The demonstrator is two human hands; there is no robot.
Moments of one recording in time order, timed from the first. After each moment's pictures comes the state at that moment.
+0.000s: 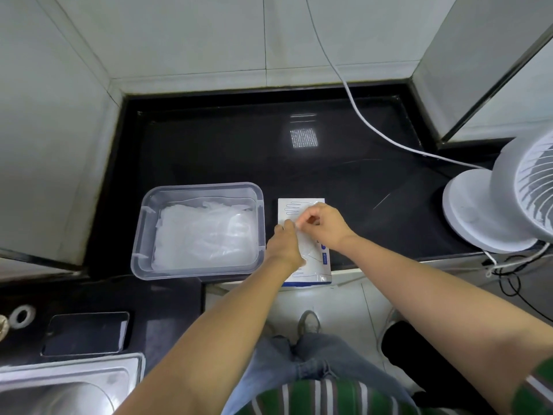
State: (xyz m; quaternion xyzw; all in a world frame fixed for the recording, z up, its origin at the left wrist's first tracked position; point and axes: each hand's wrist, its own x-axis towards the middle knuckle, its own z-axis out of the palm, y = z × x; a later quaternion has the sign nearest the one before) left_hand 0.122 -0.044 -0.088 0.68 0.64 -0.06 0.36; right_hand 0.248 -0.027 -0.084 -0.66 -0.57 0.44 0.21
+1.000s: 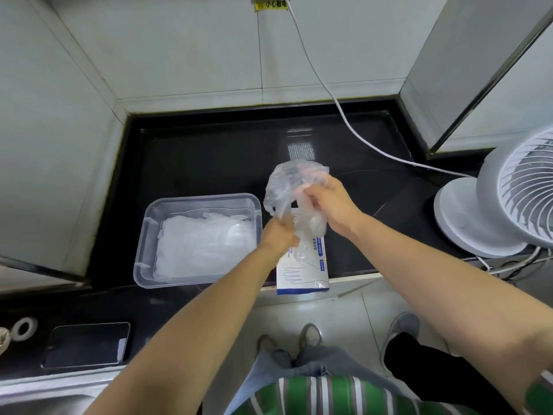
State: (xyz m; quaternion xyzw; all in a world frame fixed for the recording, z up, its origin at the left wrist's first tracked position) left_hand 0.119 -0.021 -0.051 0.54 0.65 0.14 0.53; right_hand 0.253 0.003 -0.026 -0.58 -0.41 0.56 0.43
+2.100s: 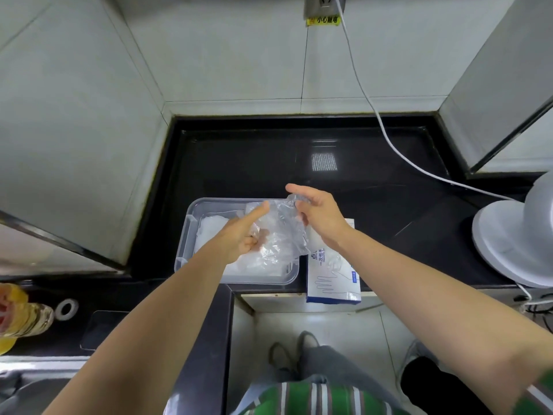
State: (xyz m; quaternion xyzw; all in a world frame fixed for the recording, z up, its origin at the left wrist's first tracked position) left_hand -0.020 -0.001 -0.028 0.23 0.64 0.26 0.68; right_hand 0.168 0.008 -0.031 -0.57 -0.48 0.54 0.38
